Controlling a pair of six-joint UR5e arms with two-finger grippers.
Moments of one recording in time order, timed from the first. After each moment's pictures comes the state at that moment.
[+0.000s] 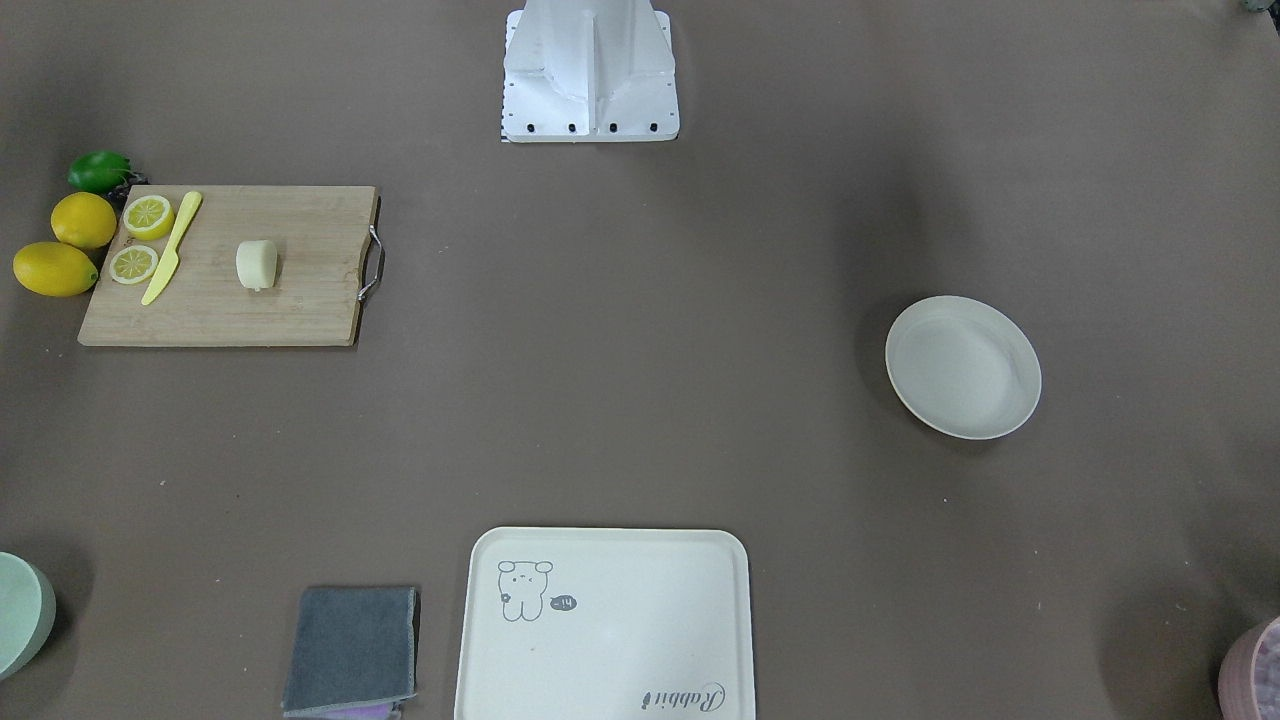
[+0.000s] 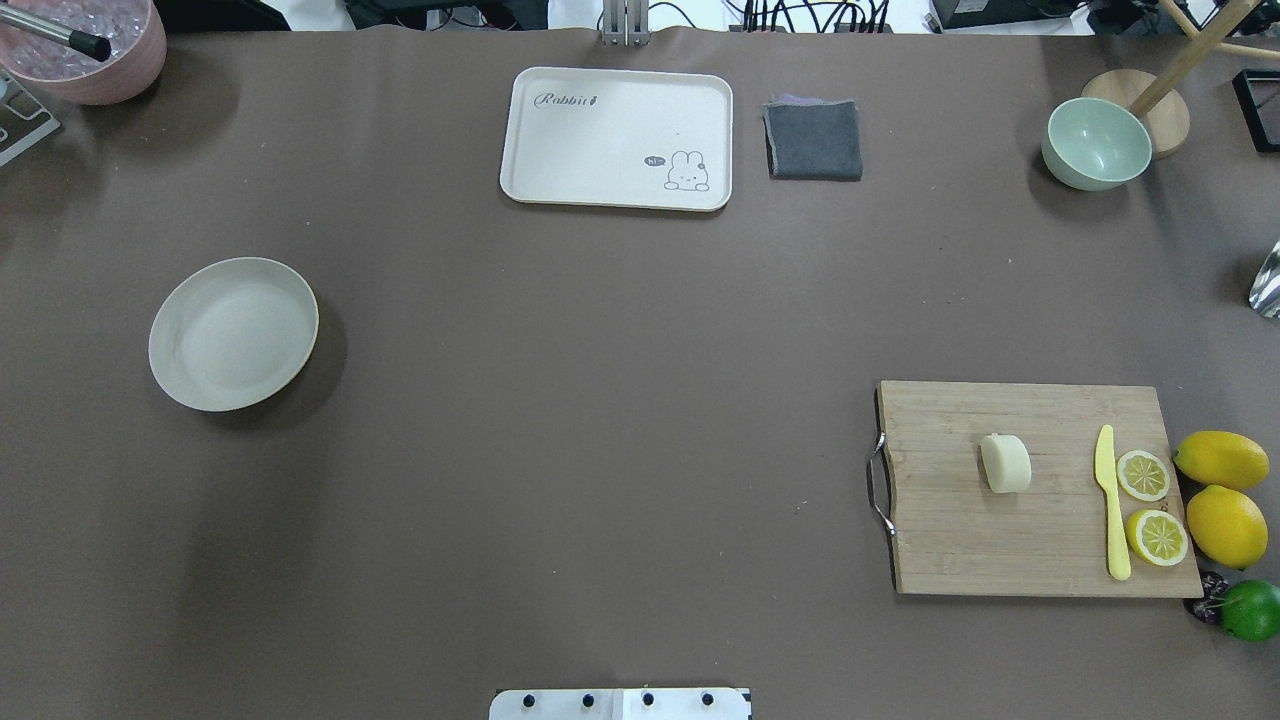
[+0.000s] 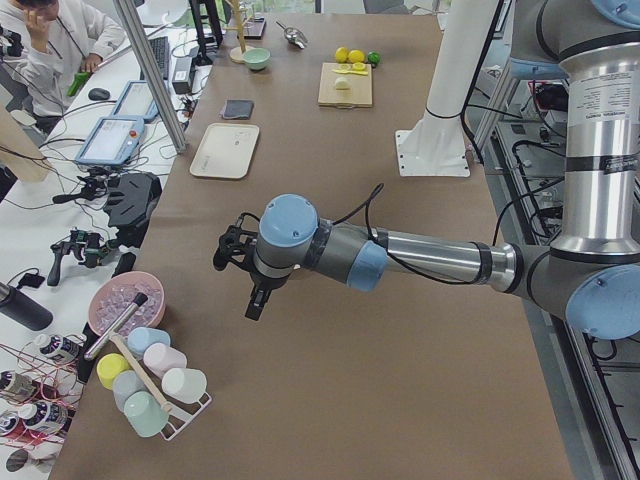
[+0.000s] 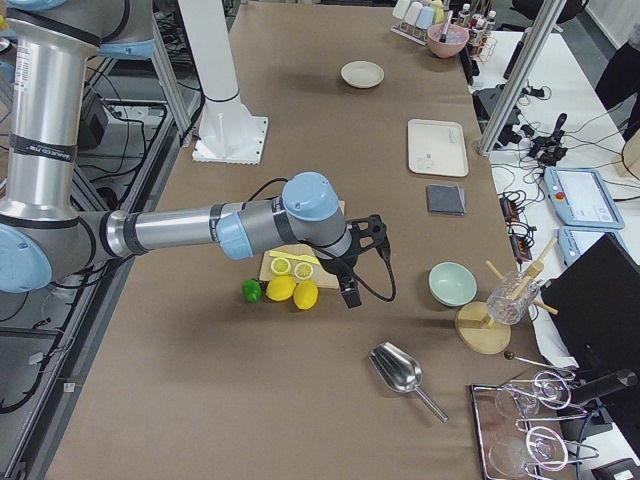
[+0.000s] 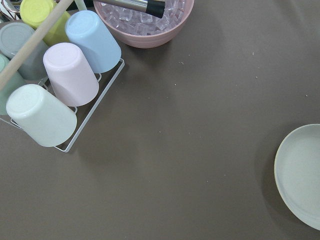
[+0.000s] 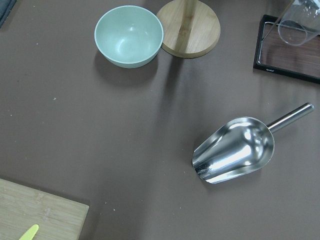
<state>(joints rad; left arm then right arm) -1.65 -1.51 -1.76 -1.83 -2.44 -0.01 1.62 -1.79 1.93 -1.32 2.35 -0.01</state>
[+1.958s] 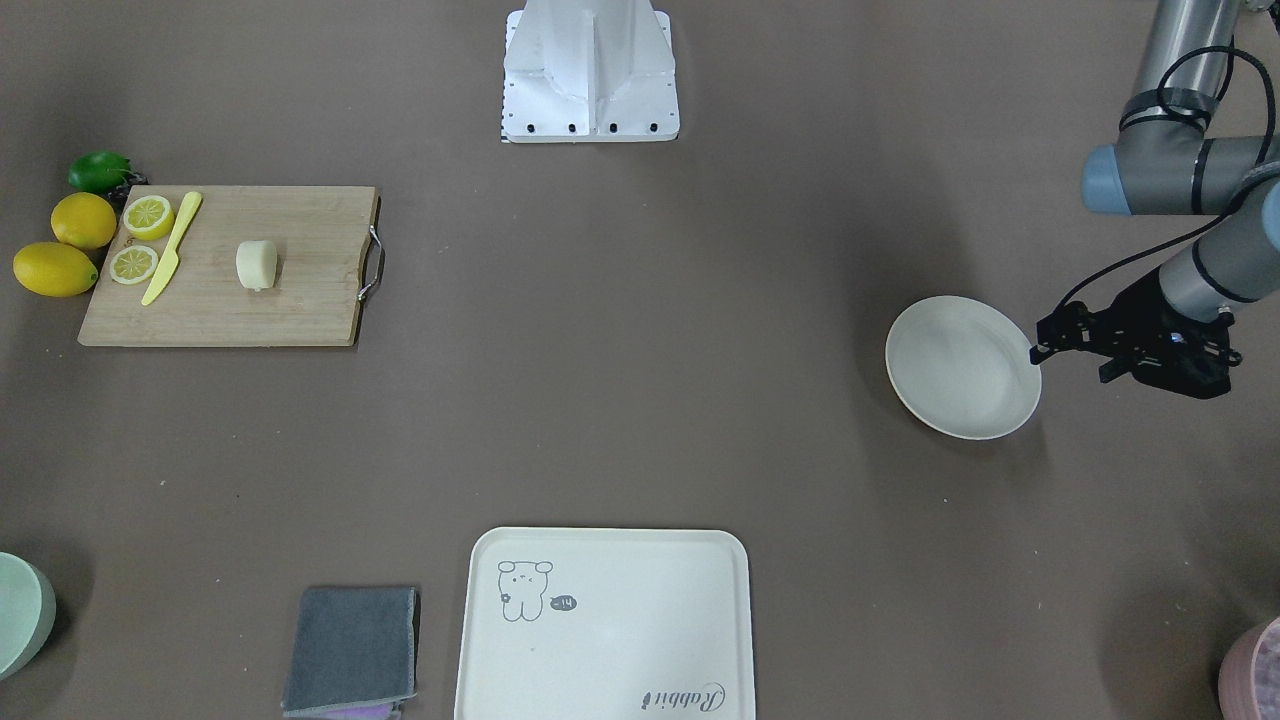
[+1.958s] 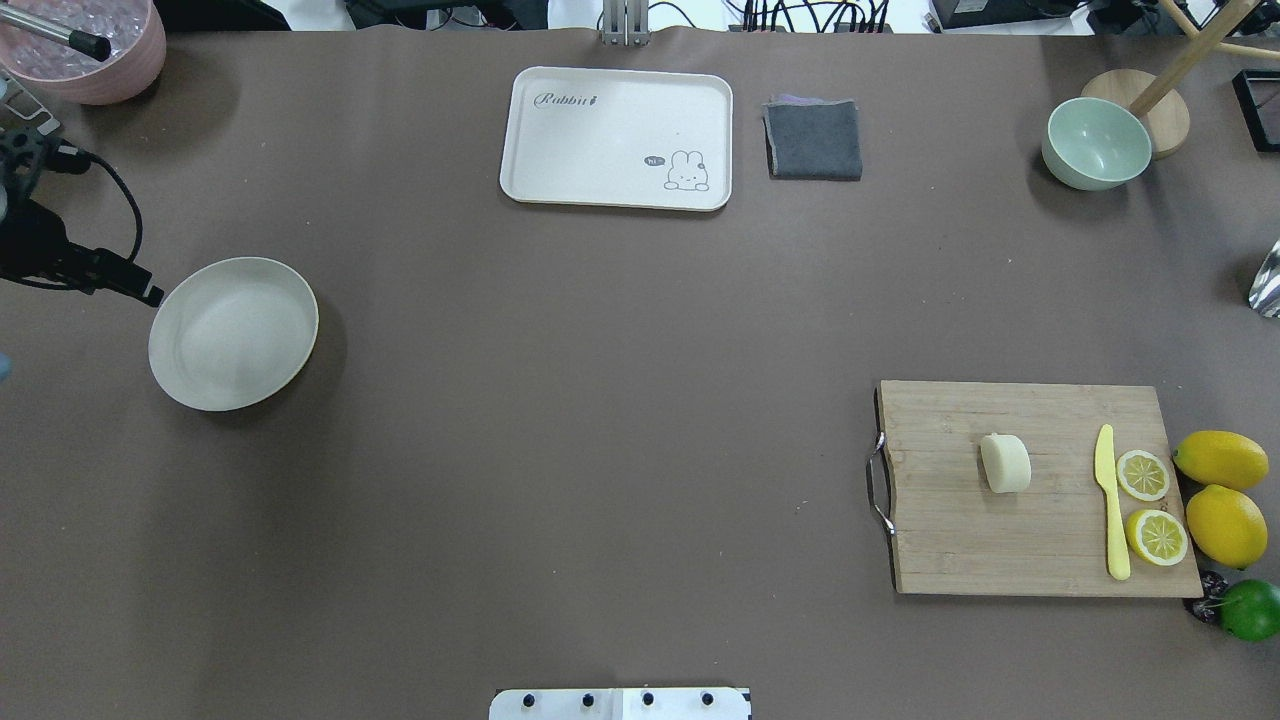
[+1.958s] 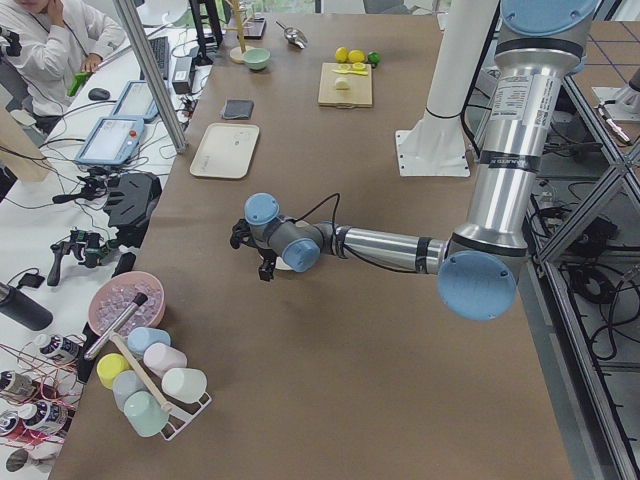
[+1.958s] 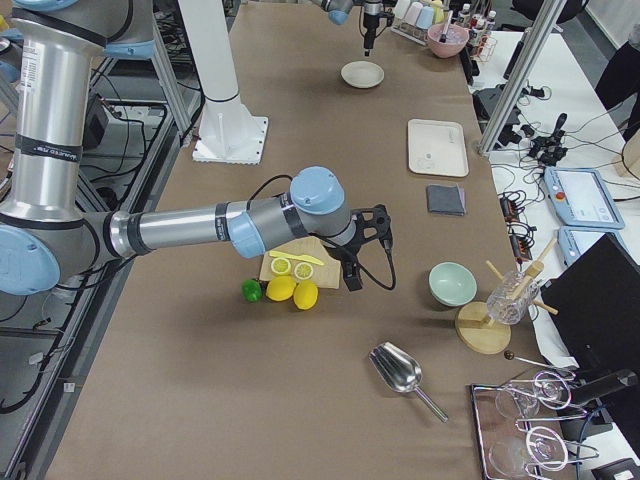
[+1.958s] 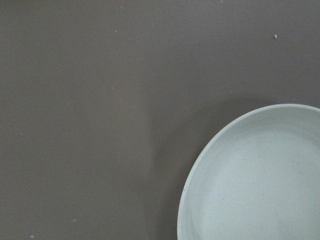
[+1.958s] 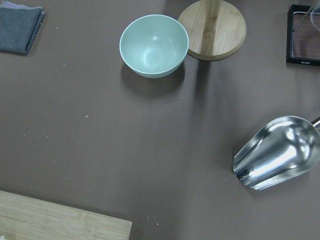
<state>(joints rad) -1.06 -1.73 -1.43 -2.16 -2.33 -0.51 1.56 -1.77 1.93 -1.27 2.41 0.19</state>
